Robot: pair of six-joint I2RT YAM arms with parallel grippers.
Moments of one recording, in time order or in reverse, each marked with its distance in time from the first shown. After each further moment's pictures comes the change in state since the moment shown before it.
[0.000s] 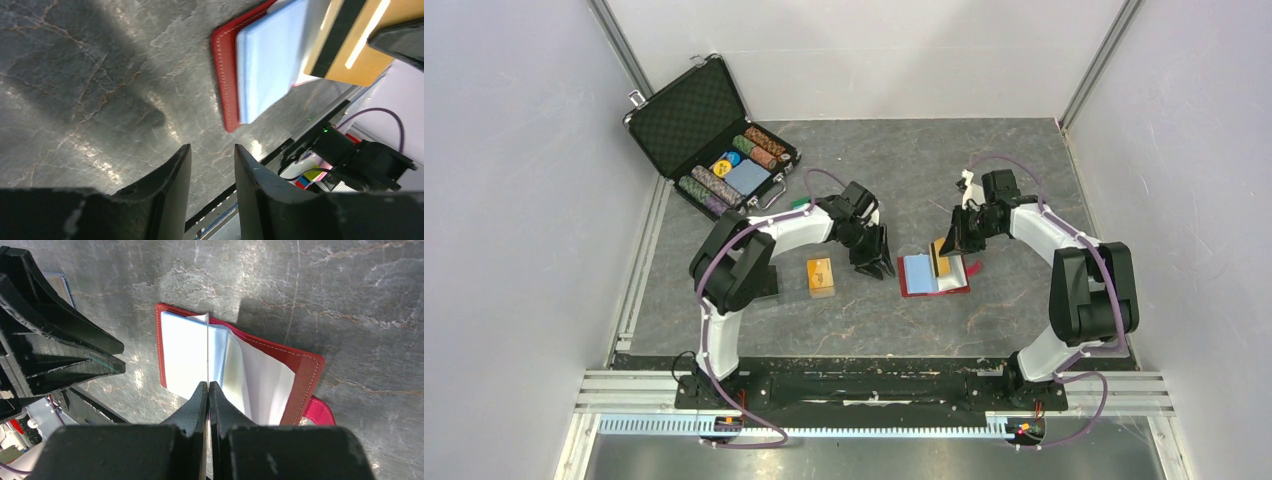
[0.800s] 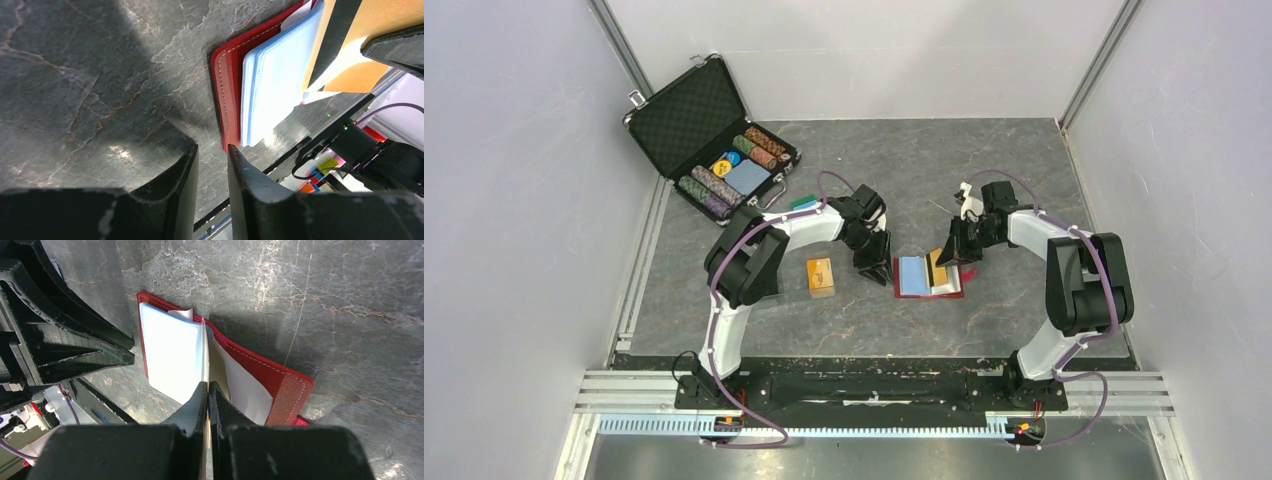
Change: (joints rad) left arm -0.026 0.111 0.091 -0.104 0.000 0.068; right arm -0.019 0.065 -0.069 0.058 -0.077 -0.015
